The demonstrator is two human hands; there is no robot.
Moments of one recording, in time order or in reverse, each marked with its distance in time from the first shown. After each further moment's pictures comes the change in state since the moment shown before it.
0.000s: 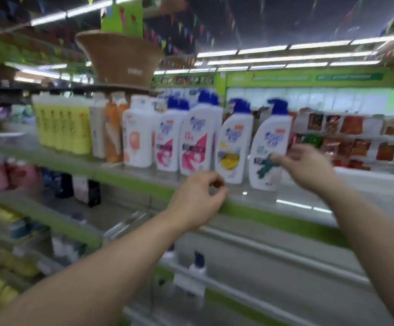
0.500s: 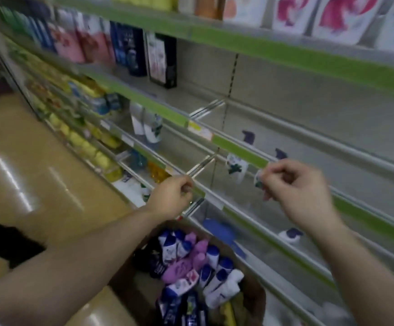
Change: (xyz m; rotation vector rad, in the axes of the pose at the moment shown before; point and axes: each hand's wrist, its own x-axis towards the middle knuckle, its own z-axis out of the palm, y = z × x) left_hand -0.296 -0.246 -0.042 0.142 -0.259 -0.560; right_hand -0.248 -0.046 0.234 0.417 -0.436 0.064
